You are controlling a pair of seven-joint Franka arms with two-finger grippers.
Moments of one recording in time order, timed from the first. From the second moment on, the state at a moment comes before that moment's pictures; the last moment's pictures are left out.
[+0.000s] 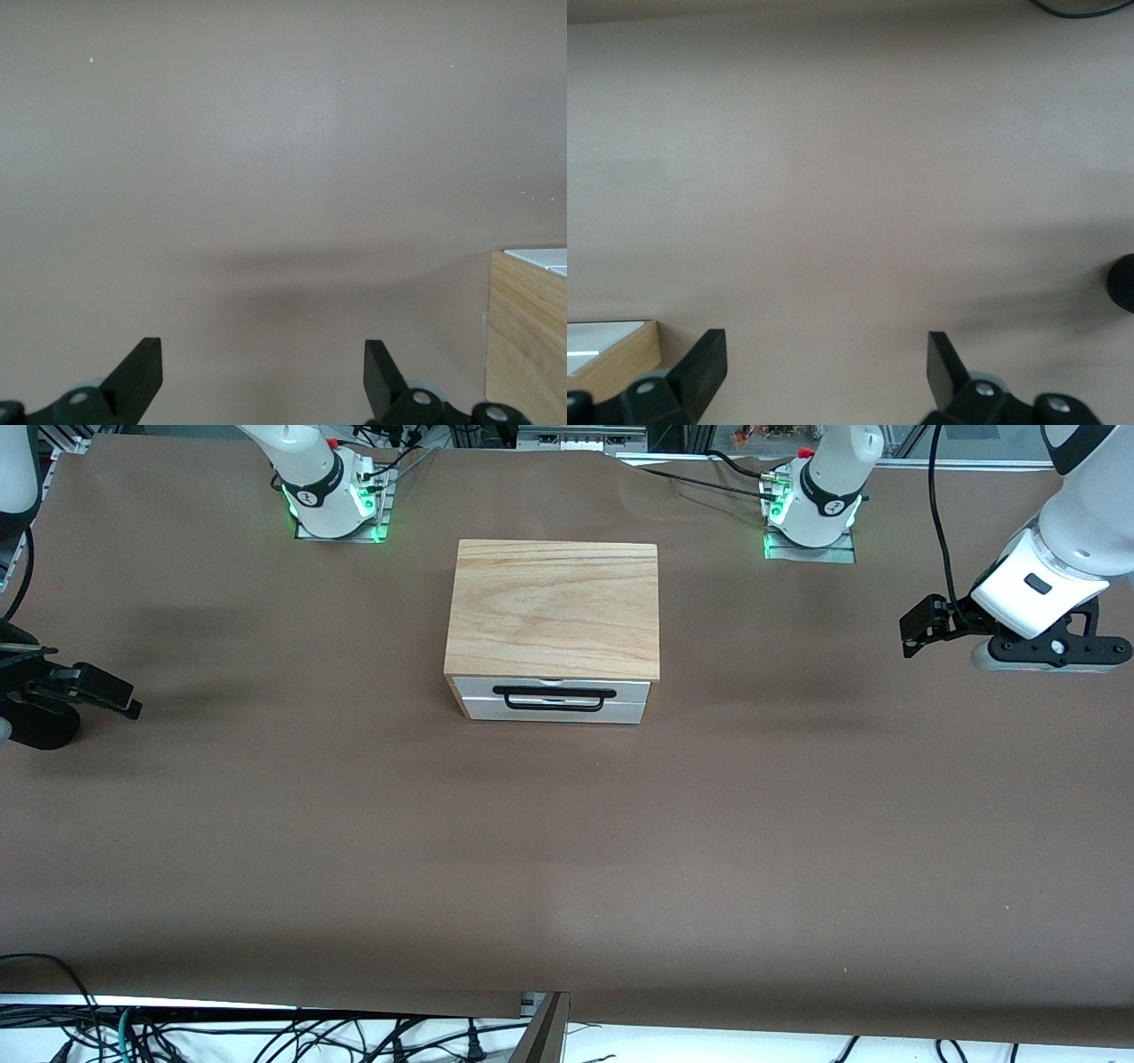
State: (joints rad) left arm -0.03 -0.03 -0.09 -1.71 0.04 1.65 -0.09; right arm 0.07 0.20 -0.14 -1.44 0.05 1.67 0.01
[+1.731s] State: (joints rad) left arm -0.03 -0.03 -0.09 -1.71 0.04 1.65 -0.10; right arm 0.07 0.20 -0.14 -1.44 0.05 1.67 0.01
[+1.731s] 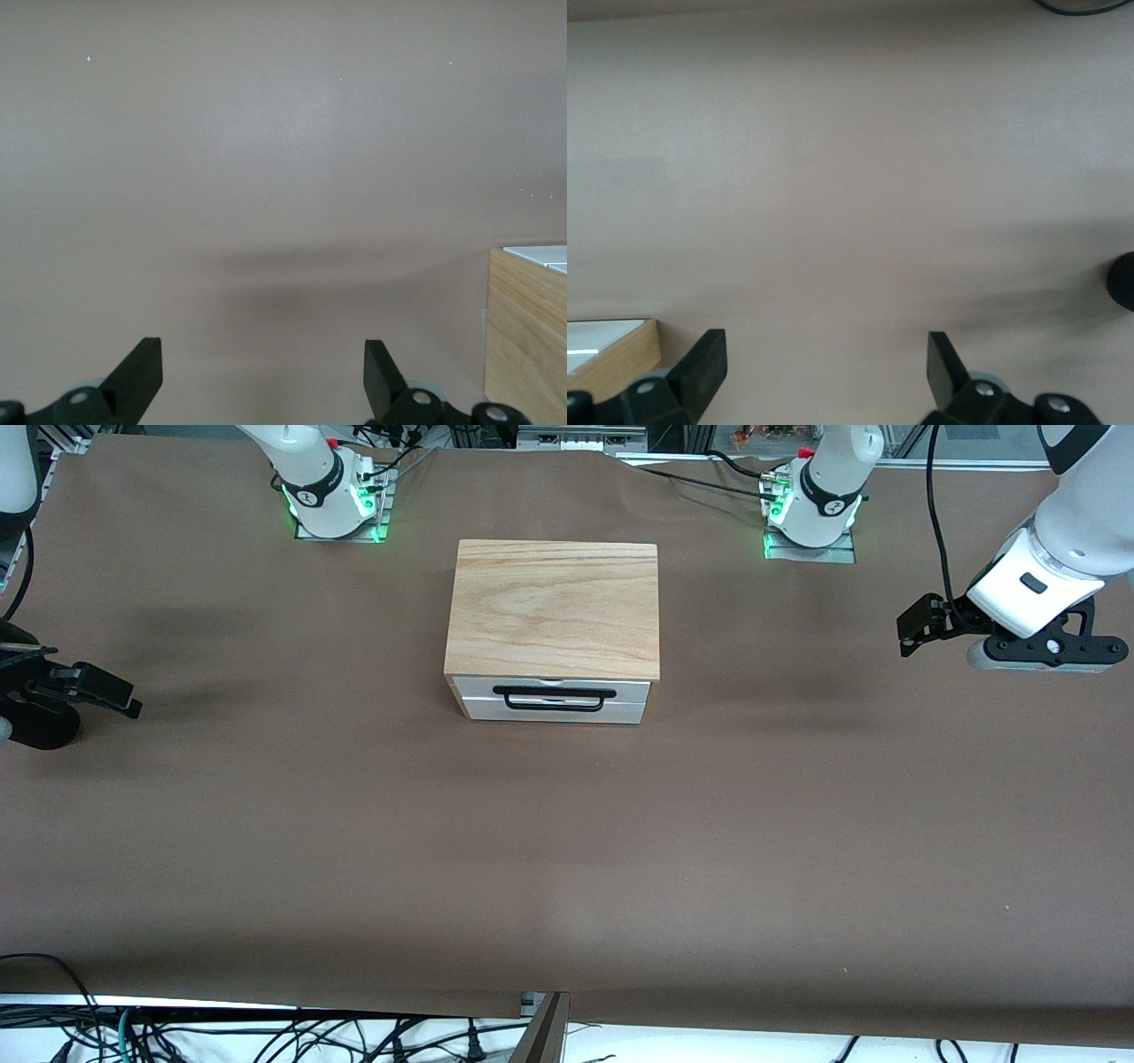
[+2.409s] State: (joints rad) left arm -0.03 -0.03 -0.10 -1.71 0.04 1.64 -0.09; right arm 0.07 0.20 -0.14 -1.44 0.05 1.67 0.01
